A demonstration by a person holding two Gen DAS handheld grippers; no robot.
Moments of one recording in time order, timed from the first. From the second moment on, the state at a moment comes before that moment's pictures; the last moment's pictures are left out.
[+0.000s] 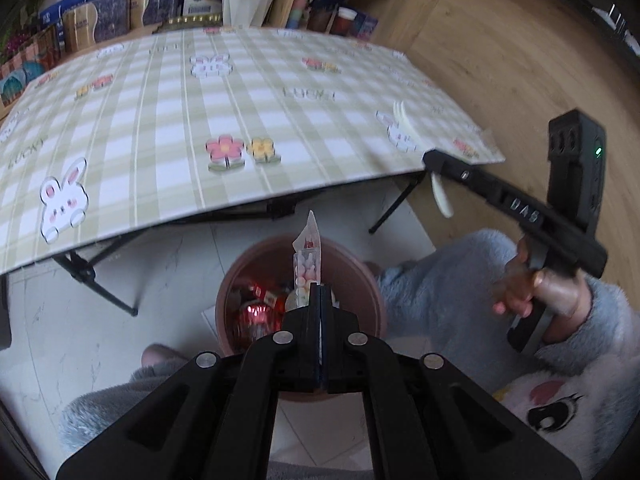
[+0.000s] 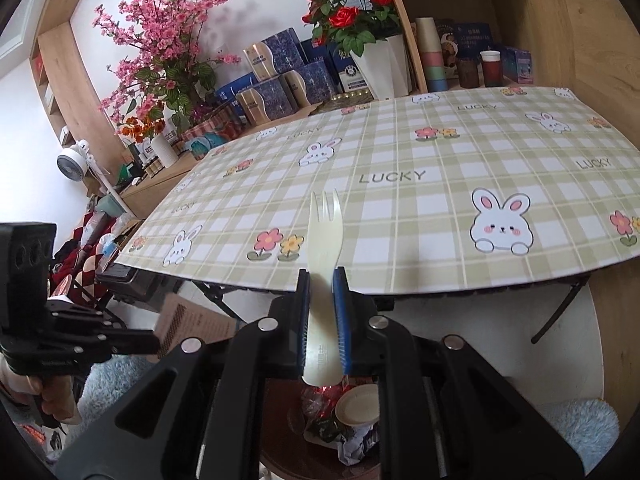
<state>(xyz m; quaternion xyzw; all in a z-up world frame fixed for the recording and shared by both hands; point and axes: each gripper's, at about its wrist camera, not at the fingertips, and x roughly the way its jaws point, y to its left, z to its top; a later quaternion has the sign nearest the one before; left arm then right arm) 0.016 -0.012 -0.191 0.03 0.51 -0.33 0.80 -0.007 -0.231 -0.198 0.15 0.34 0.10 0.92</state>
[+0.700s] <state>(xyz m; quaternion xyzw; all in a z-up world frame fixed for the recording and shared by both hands) 0.043 -0.066 -0.328 0.14 0.61 -0.24 0.74 -0.012 -0.261 -0.220 0.19 0.36 0.07 0.91</state>
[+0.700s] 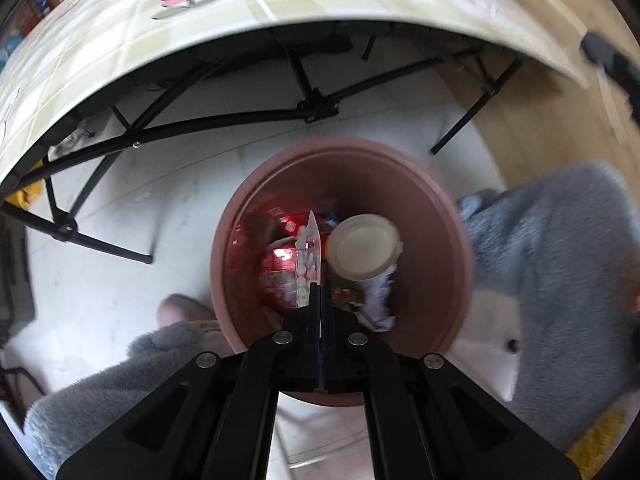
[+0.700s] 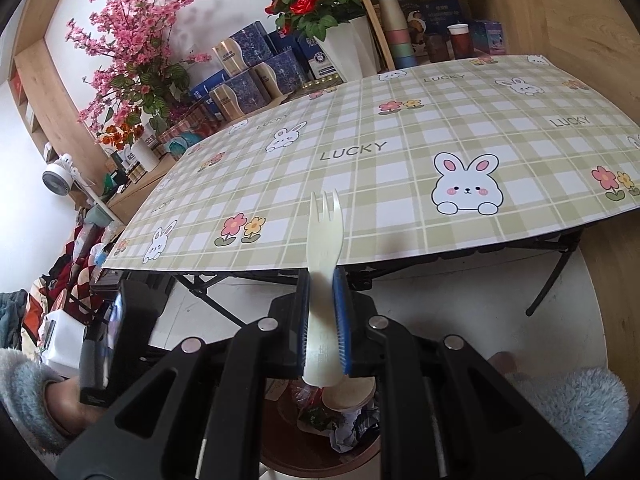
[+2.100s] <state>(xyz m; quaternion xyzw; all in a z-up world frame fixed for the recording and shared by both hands) 0.012 0.060 -0.195 -0.07 0.36 -0.11 0.92 0.015 -0.175 -0.348 0.09 0.58 0.14 0.80</state>
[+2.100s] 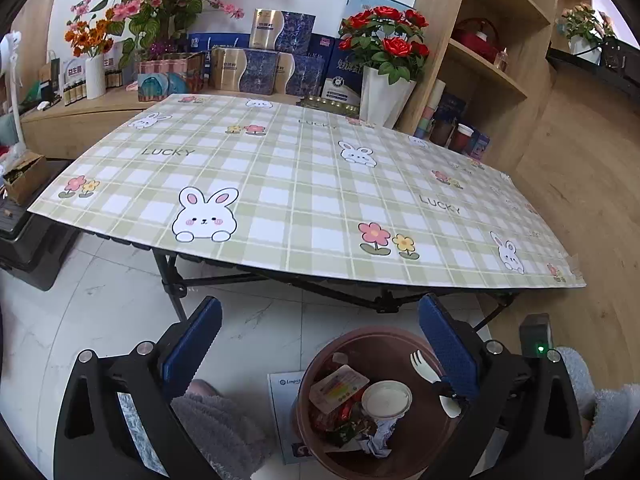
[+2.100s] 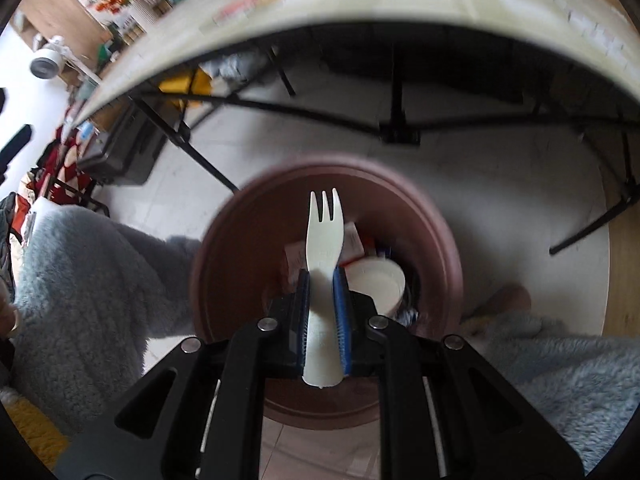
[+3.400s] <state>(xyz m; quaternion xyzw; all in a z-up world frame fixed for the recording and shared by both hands) 0.014 0.019 -0.034 0.07 0.17 -0.07 0.98 0.008 -0.245 -0.055 0.02 0.28 0.00 0.96</state>
